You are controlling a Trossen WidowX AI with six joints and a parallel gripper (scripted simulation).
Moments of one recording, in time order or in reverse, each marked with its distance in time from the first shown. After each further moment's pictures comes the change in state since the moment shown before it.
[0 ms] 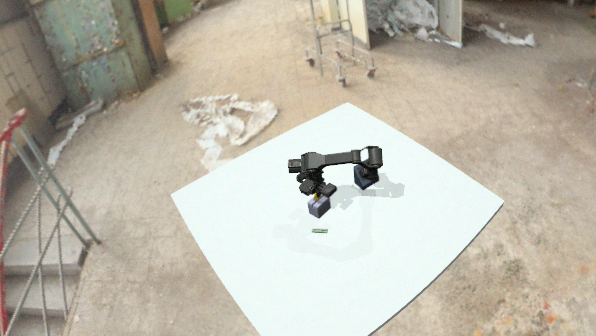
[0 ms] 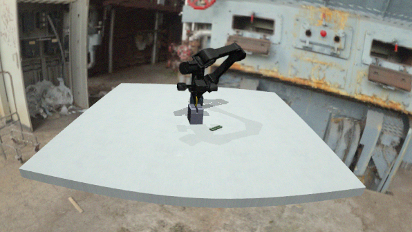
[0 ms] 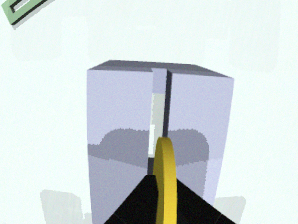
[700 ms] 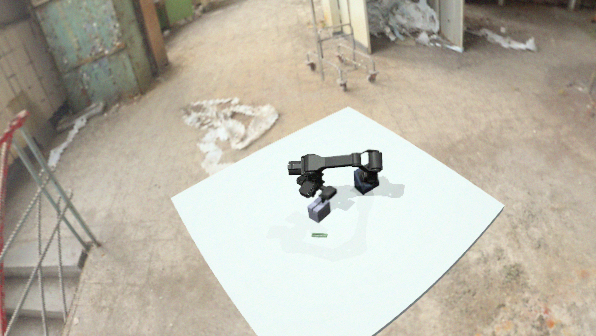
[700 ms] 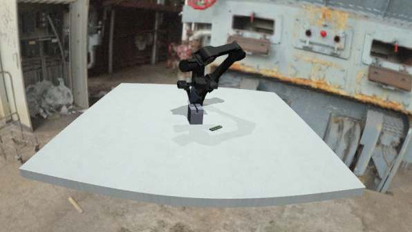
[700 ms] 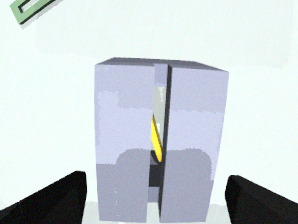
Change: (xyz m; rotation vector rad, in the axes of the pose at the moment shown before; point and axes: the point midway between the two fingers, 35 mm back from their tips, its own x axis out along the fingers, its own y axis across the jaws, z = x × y) arm -0.010 0.001 -0.001 0.007 0.002 0.007
